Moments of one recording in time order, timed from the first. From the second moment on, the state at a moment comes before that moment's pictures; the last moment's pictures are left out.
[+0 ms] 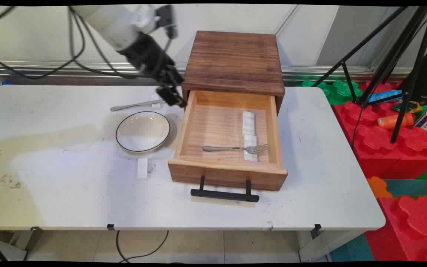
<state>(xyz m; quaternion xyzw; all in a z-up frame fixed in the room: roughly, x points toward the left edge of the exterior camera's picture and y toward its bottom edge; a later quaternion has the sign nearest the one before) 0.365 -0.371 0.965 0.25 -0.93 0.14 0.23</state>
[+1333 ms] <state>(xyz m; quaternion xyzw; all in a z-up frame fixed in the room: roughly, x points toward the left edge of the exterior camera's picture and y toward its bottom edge) 0.503 -0.402 0.959 0.33 -0.92 0.18 0.09</state>
